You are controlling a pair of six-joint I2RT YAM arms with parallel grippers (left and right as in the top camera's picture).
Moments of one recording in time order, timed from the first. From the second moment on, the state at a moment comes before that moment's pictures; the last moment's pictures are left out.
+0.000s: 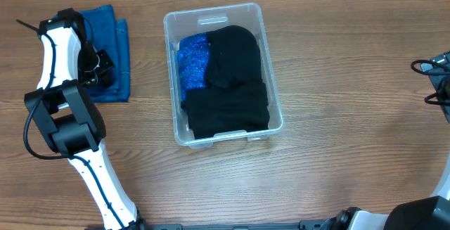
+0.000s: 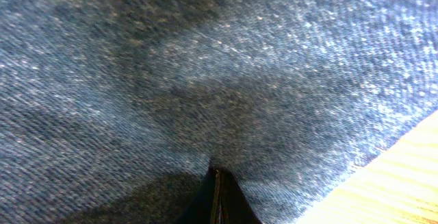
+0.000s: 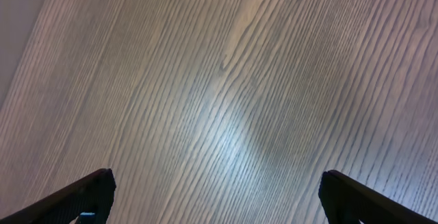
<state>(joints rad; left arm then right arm) 0.29 2.39 2.06 -1.30 0.05 -0.31 -0.52 1.50 1.46 -1.00 0.16 0.67</state>
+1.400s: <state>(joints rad) 0.31 2.46 2.17 -1.06 -0.19 -0.28 -0.52 1.50 1.46 -1.00 0.16 0.67</state>
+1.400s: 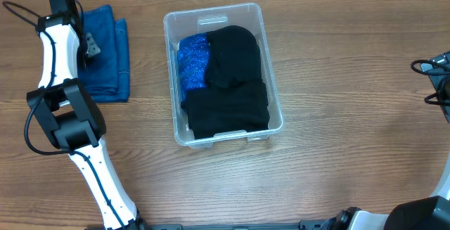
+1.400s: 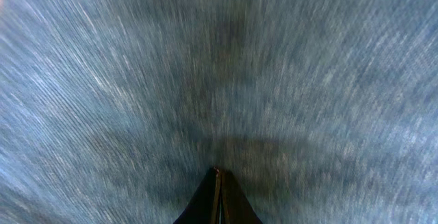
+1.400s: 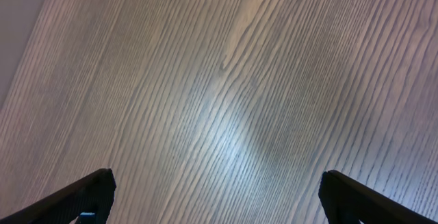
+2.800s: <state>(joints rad) 0.16 2.38 1.98 -1.02 0.23 -0.47 -0.52 1.50 1.46 -1.00 0.16 0.67</state>
